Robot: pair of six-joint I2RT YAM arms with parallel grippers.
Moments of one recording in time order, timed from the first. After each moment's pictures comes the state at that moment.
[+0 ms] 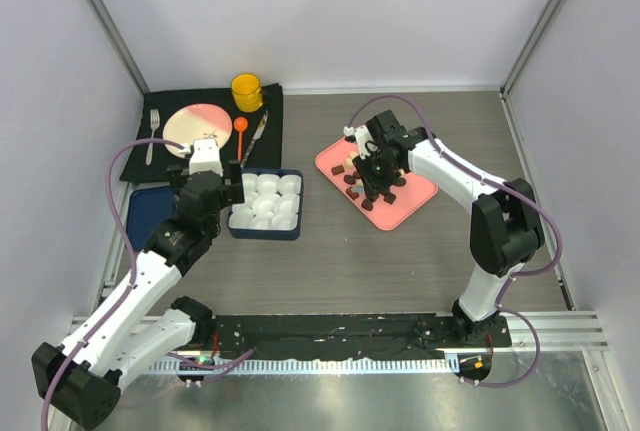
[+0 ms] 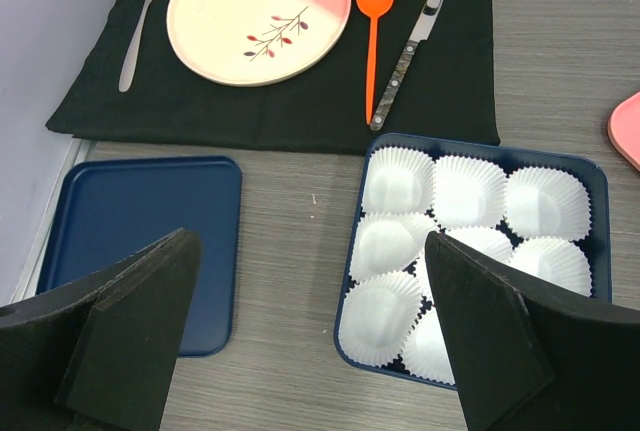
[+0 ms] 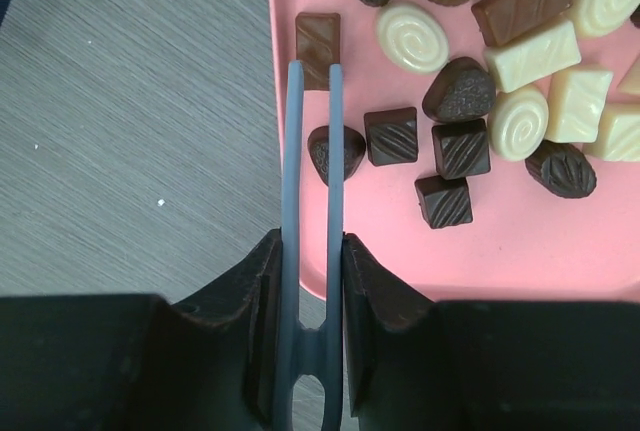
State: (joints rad) left arm -0.49 0.84 0.74 -0.30 -0.62 -0.15; right arm 0.48 1.76 1.38 -0.77 -0.15 -0.14
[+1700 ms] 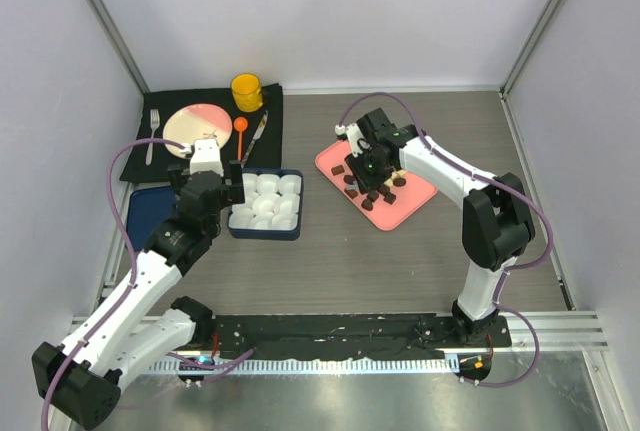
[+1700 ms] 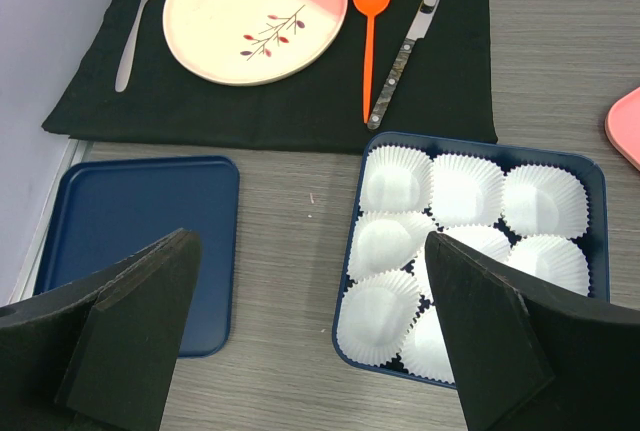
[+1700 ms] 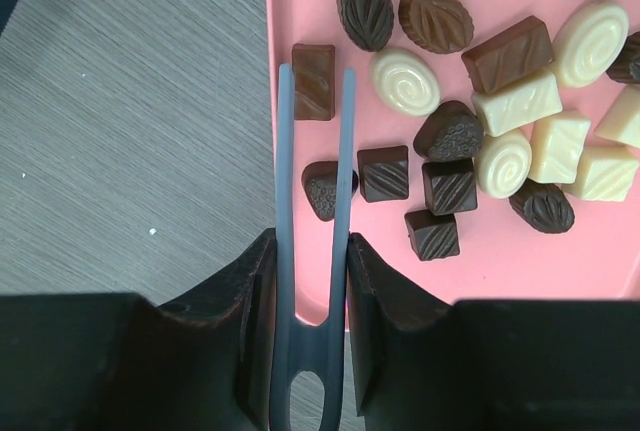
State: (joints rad) left arm -0.49 0.84 0.74 -0.30 -0.62 -0.15; right arm 0.52 1.81 1.44 -0.75 -0.10 -0.15
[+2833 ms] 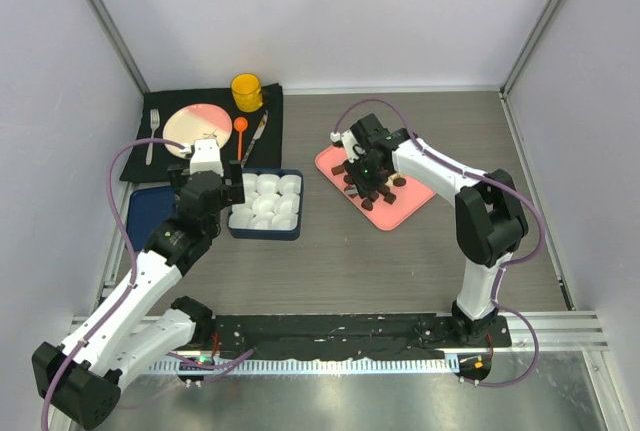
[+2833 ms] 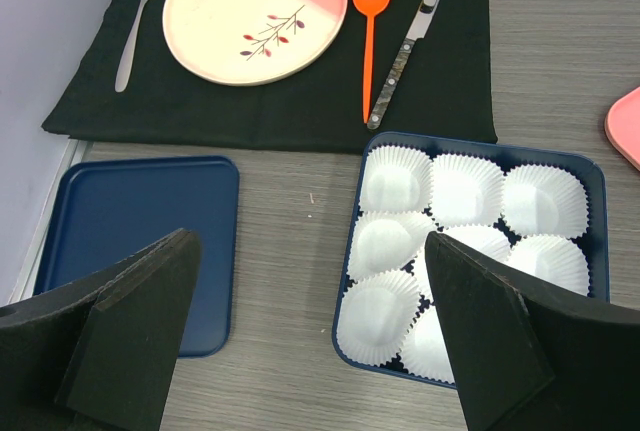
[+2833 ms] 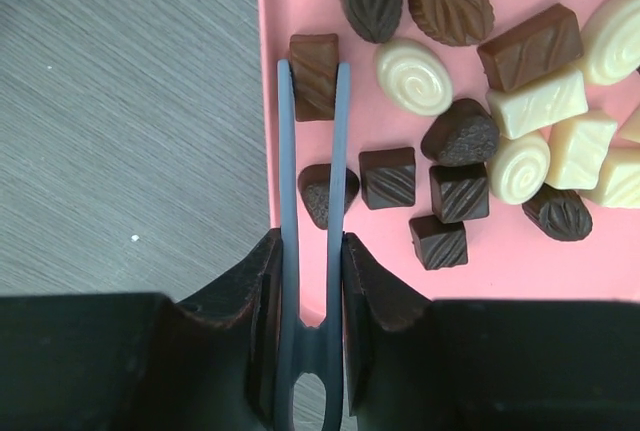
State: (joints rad) left arm -0.49 0.84 0.74 -0.30 -0.62 -0.15; right arm 0.53 1.85 1.43 -0.74 -0.07 -0.16
